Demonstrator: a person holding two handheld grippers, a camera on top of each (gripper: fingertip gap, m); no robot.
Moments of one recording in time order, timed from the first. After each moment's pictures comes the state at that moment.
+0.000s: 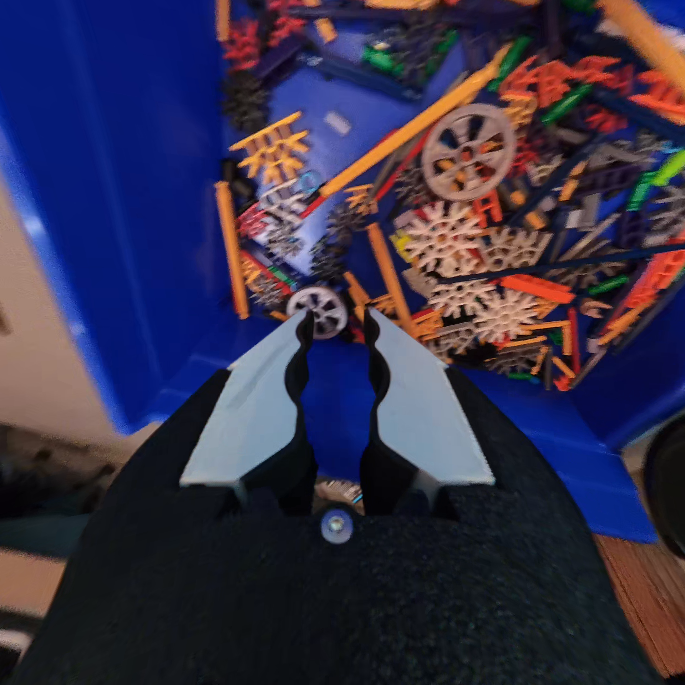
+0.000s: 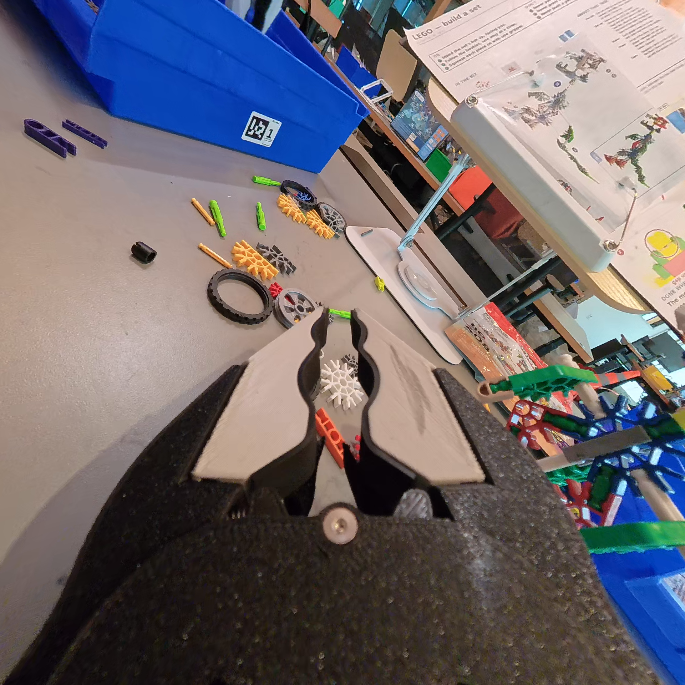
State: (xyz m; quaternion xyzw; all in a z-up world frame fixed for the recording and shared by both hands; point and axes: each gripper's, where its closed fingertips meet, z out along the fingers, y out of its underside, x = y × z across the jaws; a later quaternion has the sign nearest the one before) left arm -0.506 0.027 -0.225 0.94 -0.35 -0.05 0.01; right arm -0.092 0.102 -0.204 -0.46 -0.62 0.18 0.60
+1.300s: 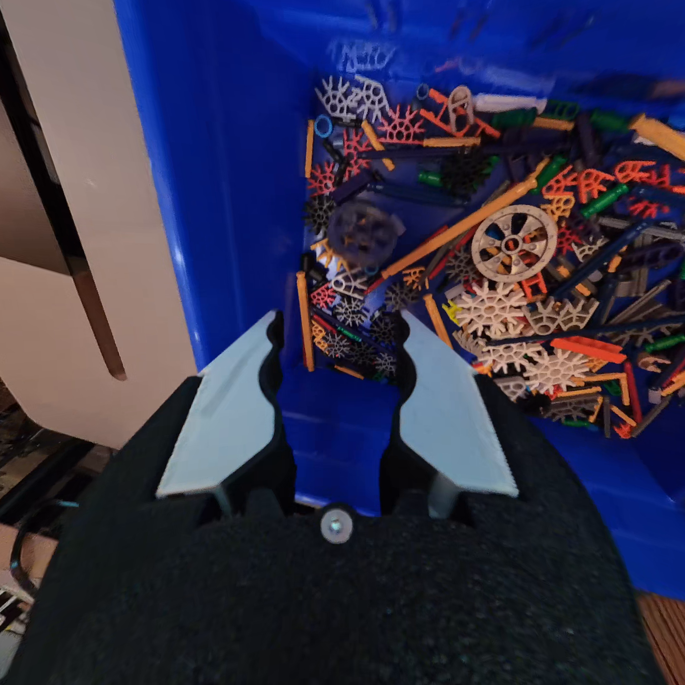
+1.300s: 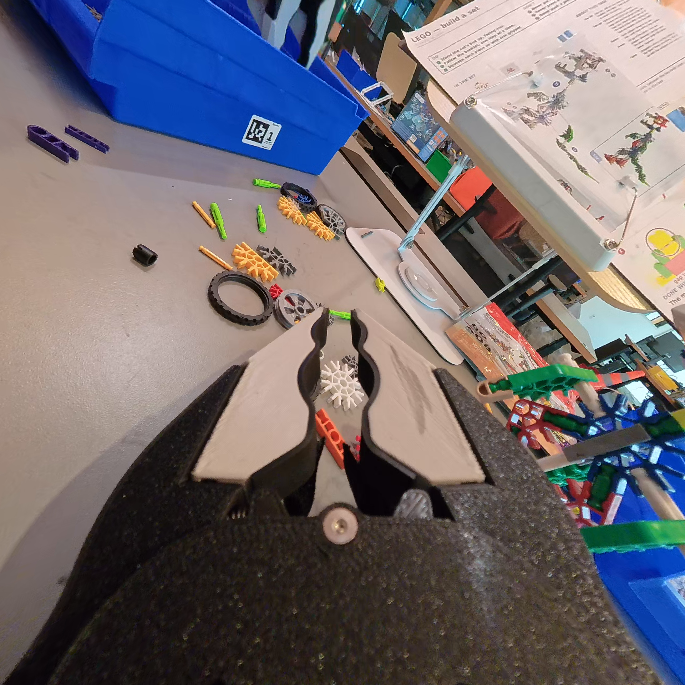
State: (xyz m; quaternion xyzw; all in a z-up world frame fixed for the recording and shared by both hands) left arm -0.501 0.083 -0.220 0.92 -0.39 -0.09 -0.02; right arm -0.092 0.102 -0.203 -0.46 -0.62 0.19 0.60
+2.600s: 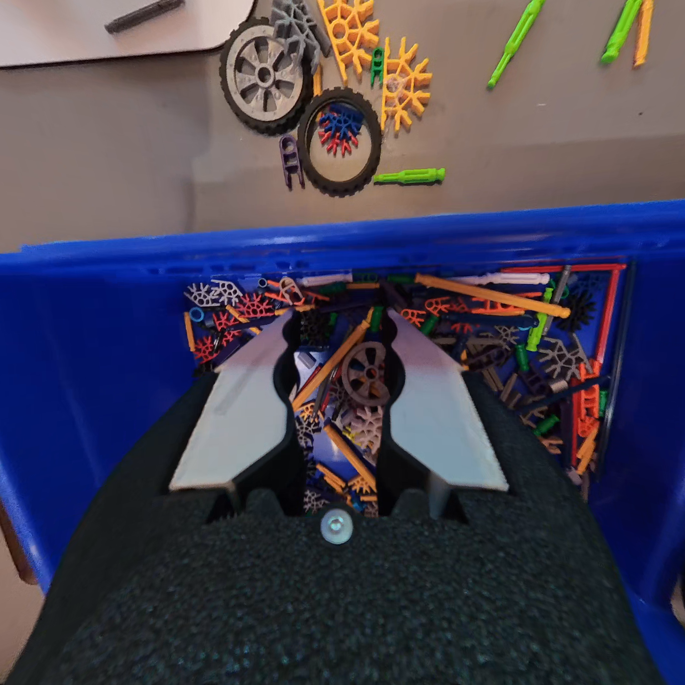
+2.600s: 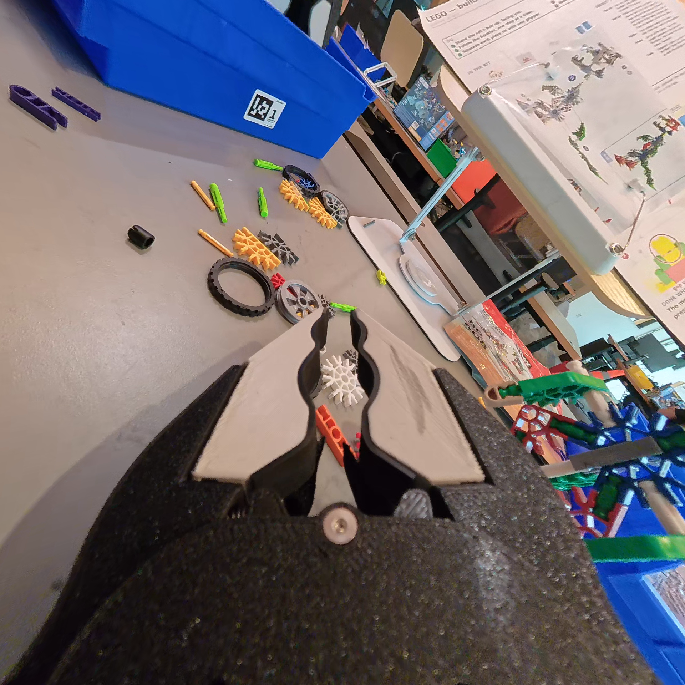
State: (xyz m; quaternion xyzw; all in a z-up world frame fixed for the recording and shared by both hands) left arm -0.397 0.079 -0.245 0.87 -0.47 0.05 -0.14; right arm -0.094 0.102 -0.210 -0.46 -0.64 0.16 0.60
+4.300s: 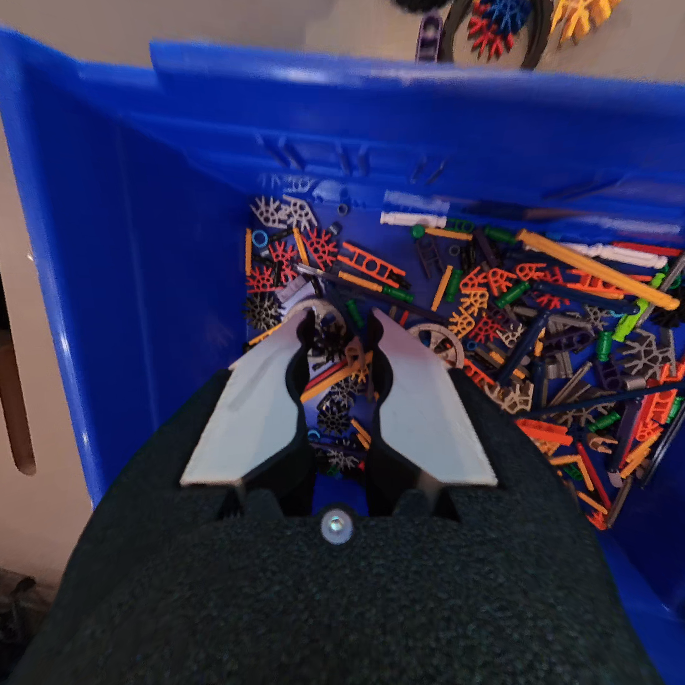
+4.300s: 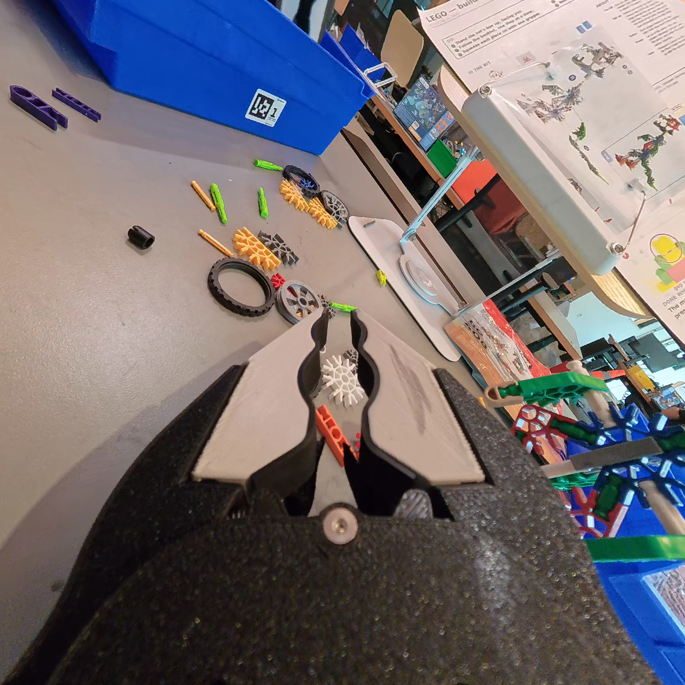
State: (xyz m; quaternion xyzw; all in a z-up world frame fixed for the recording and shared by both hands) left arm -0.455 0.089 -0.247 0.92 -0.38 -0.01 -0.13; right arm -0.095 0.102 -0.210 -0.46 -0.64 0.16 0.60
